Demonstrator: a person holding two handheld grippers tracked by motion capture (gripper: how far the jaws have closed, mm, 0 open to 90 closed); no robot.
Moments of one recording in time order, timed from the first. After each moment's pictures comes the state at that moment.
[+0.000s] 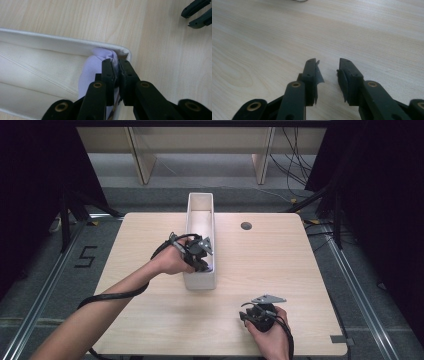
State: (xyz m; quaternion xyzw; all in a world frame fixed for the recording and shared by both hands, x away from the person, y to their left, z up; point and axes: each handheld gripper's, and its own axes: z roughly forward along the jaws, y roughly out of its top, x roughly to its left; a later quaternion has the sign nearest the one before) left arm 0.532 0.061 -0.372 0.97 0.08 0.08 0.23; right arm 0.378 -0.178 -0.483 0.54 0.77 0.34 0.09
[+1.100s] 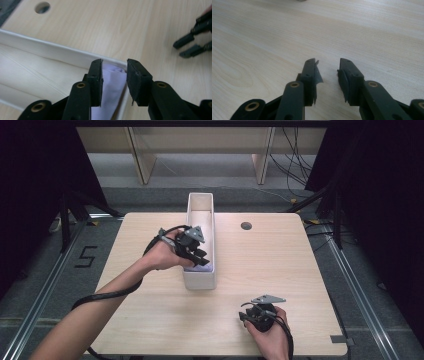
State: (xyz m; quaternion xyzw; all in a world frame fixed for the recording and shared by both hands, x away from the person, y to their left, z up) left arm 0.542 0.089 -0.350 0.92 0.16 0.09 0.34; right arm 0.381 -0.180 -0.485 0.53 0.78 0.34 0.09
